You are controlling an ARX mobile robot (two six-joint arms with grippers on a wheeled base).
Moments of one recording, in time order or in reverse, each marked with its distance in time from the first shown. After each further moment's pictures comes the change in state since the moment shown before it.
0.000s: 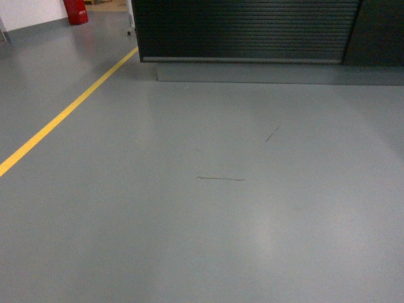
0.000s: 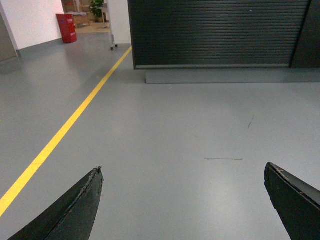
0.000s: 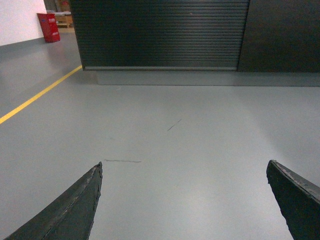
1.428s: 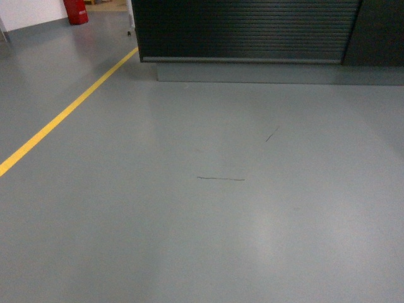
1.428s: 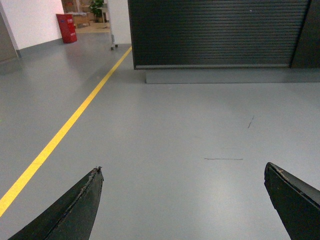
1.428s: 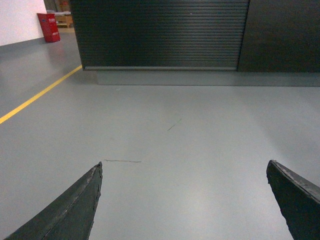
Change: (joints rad) left arm 0.000 0.000 0.000 0.000 0.000 0.000; right arm 0.000 0.000 0.000 0.000 0.000 0.000
